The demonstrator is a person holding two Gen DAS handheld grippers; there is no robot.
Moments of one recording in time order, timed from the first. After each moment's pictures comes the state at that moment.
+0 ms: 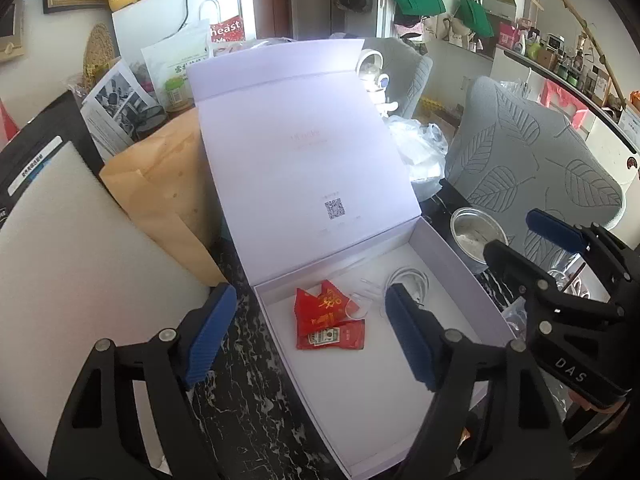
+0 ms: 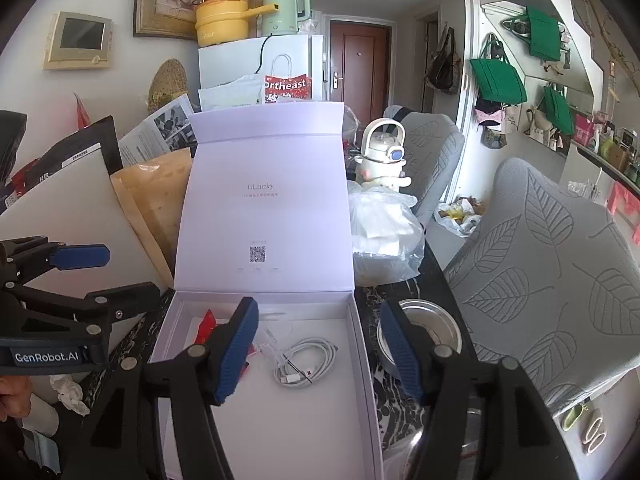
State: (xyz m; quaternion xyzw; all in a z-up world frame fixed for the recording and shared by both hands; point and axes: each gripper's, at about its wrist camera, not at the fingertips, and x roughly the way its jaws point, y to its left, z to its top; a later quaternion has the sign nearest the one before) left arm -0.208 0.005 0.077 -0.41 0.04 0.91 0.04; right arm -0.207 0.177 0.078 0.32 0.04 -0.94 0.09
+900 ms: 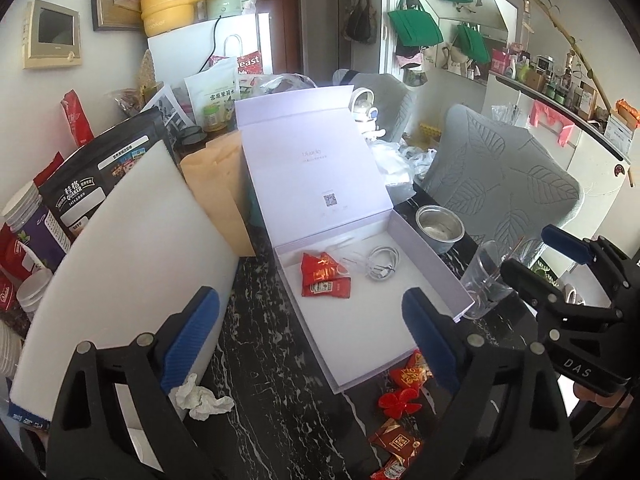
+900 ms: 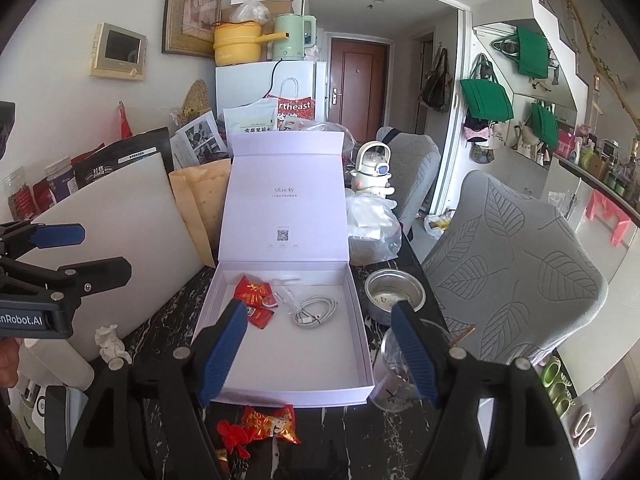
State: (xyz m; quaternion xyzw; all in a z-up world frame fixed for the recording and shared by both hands) left arm -0.079 -0.001 0.133 -0.37 0.03 0.93 0.03; right arm -0.074 0.181 0.123 0.30 0.05 -0.95 0.09
